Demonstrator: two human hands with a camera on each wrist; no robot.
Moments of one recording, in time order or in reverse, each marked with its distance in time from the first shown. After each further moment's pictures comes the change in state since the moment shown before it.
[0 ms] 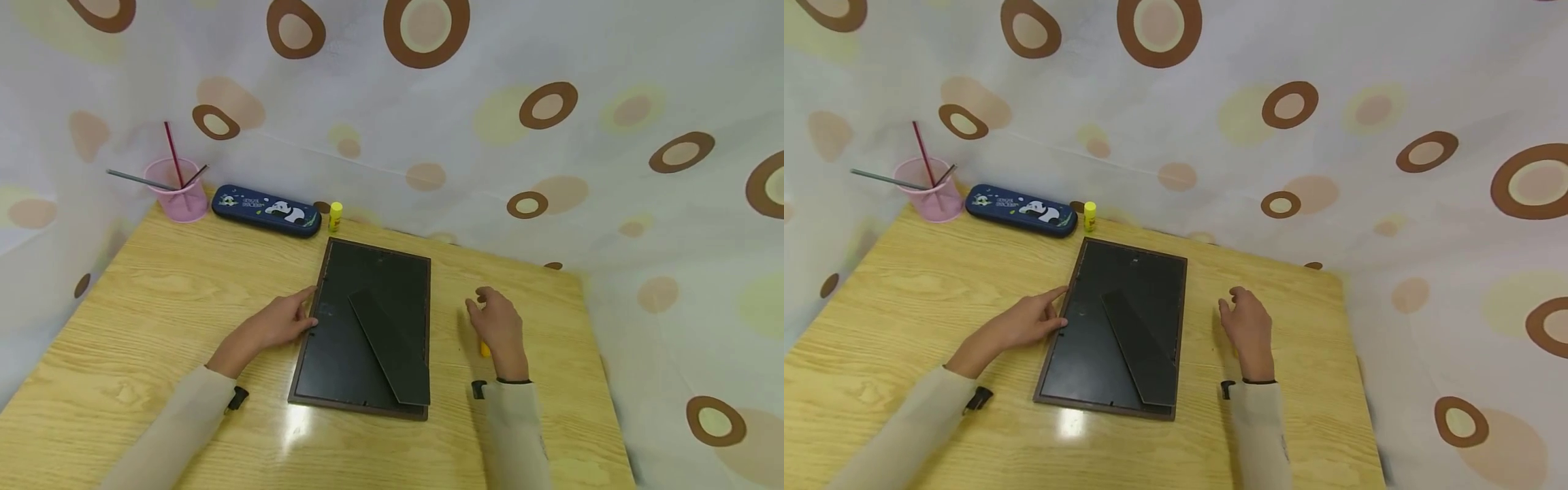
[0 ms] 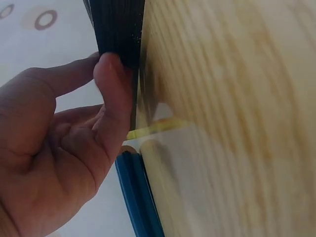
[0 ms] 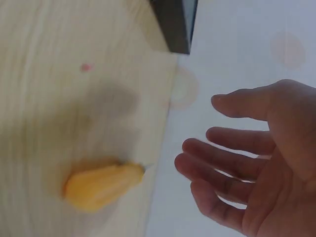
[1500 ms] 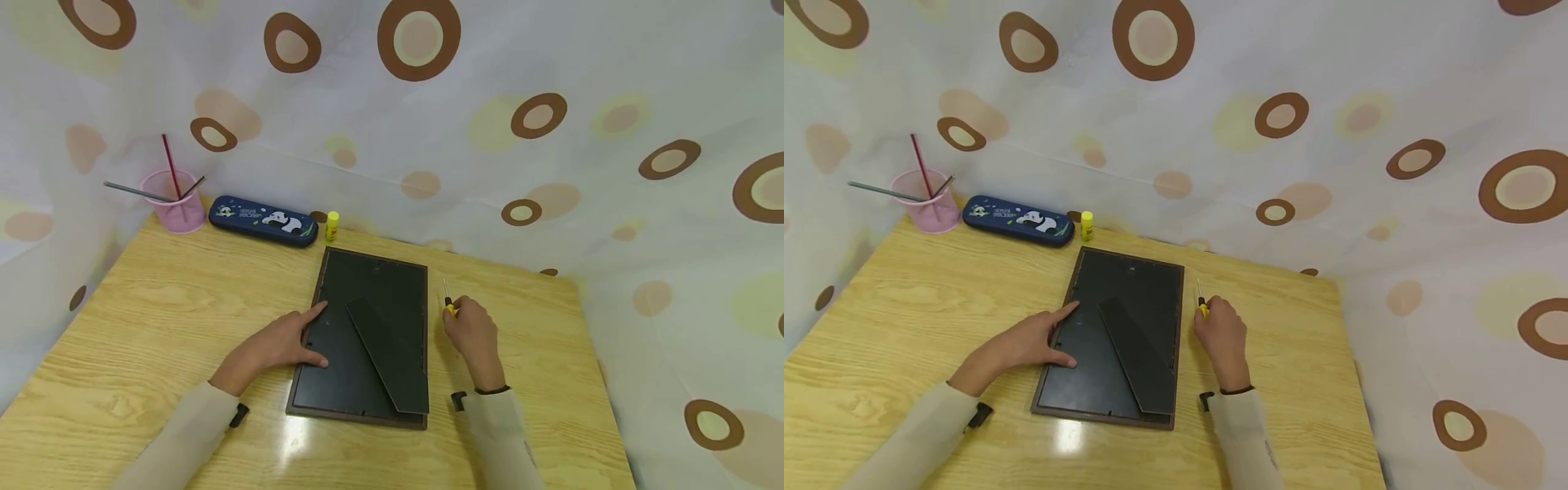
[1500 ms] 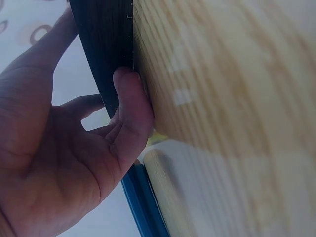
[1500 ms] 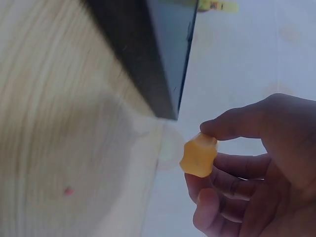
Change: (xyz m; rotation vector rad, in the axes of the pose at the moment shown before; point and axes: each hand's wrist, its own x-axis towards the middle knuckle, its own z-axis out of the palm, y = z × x) left_hand -0.005 0.009 0.017 0.171 -0.031 -0.073; right_hand -0.004 -0.040 0.017 0.018 0.012 0.066
